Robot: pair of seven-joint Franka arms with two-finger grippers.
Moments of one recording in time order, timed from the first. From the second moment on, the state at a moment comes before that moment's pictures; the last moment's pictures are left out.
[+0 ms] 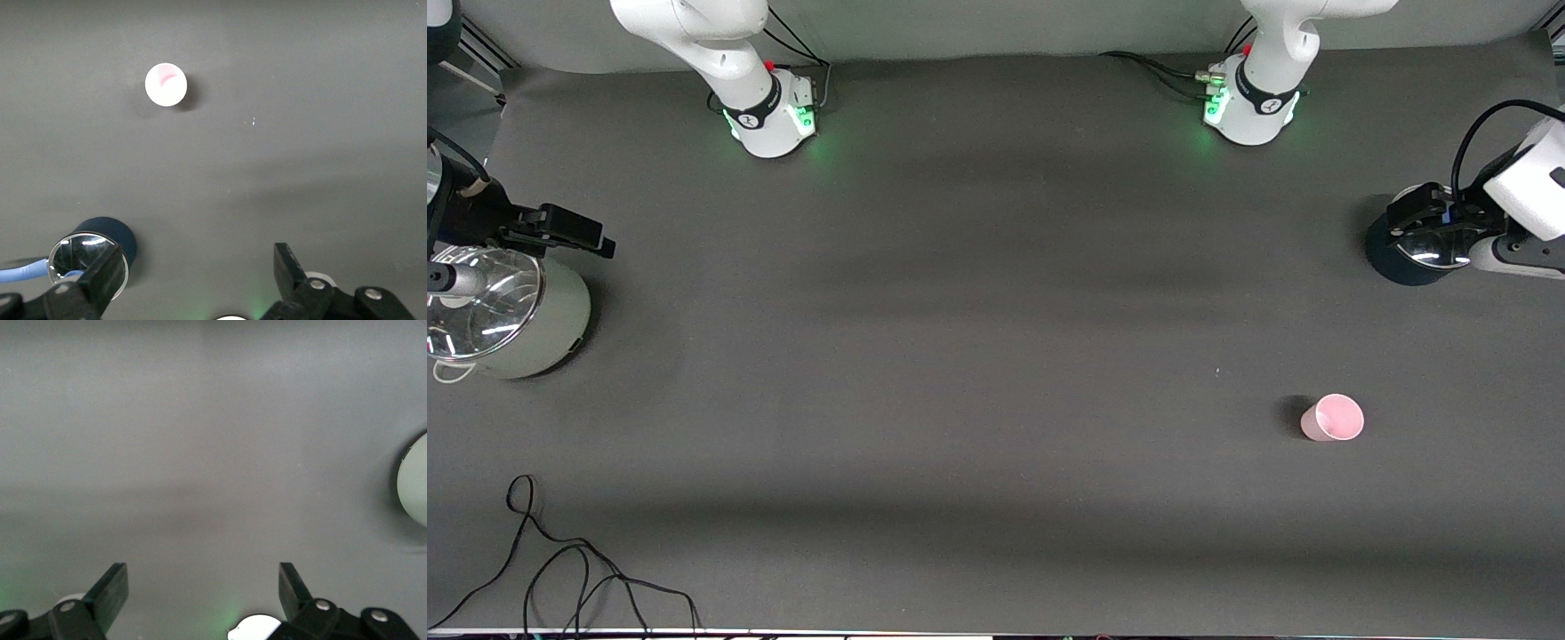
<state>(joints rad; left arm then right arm) -0.08 0.00 0.02 -1.59 -0.01 1.52 0.09 -0.05 0.07 0.06 -1.46 0.09 1.40 0.11</state>
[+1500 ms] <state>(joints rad) -0.07 0.00 0.03 -1.57 -0.01 1.52 0.17 -0.05 0.09 0.06 -1.45 0.09 1.40 0.11</state>
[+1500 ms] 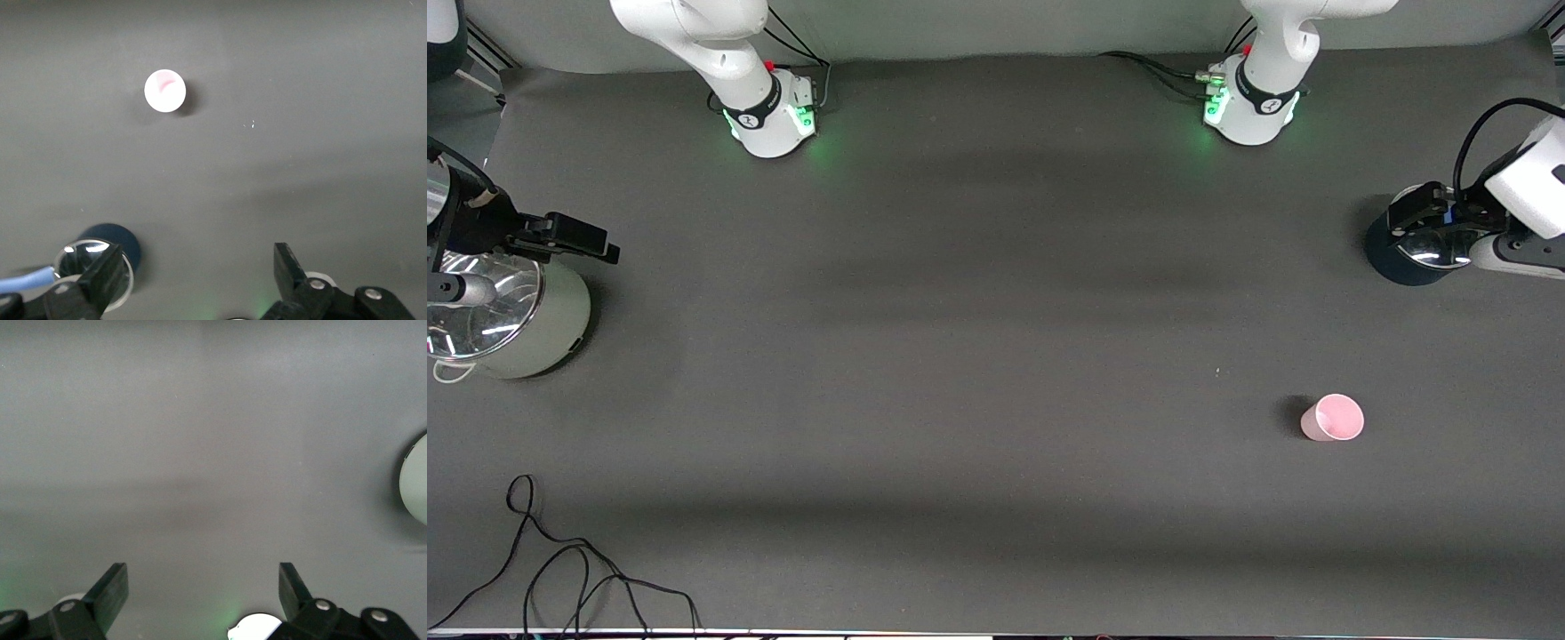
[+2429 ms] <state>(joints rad) 0.30 0.25 0.04 -1.46 -0.37 1.67 1.27 -0.04 0.09 0.06 -1.45 0.09 1.40 0.11</state>
